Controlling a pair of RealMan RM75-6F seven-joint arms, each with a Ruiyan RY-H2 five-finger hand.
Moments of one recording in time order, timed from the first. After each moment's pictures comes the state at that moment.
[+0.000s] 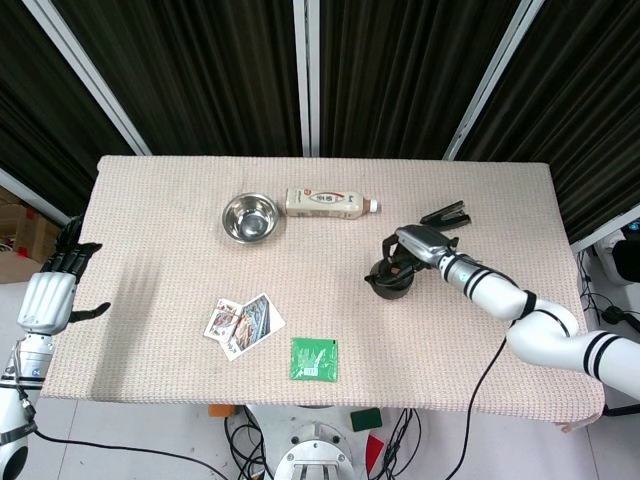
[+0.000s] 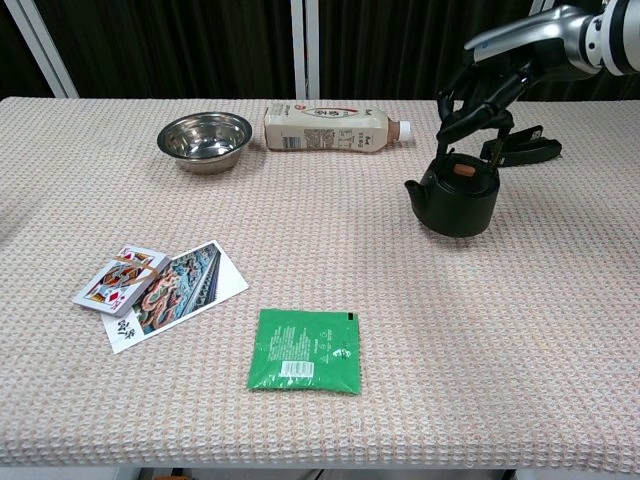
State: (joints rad) left arm -0.26 -1.35 -0.08 -1.13 1.47 1.37 -0.24; right arm 0.94 -1.16 0.25 -1.49 -1.27 0.35 0.44
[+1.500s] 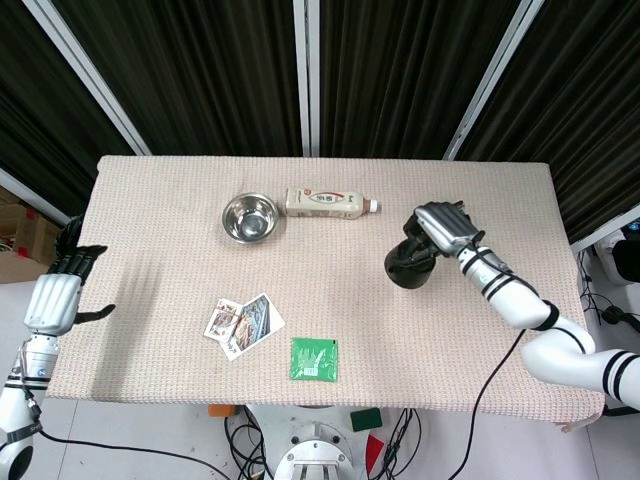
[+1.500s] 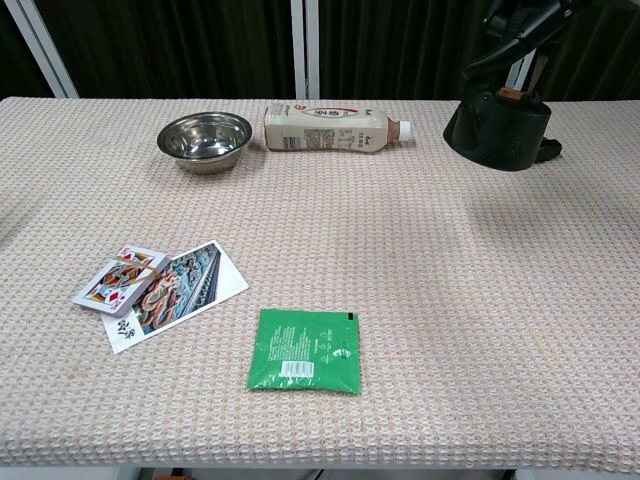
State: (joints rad) left arm -0.26 -1.37 -0.07 -1.11 1.48 1.36 -0.25; right arm 0.86 -1.12 0.25 -1.57 -1.20 0.67 0.24
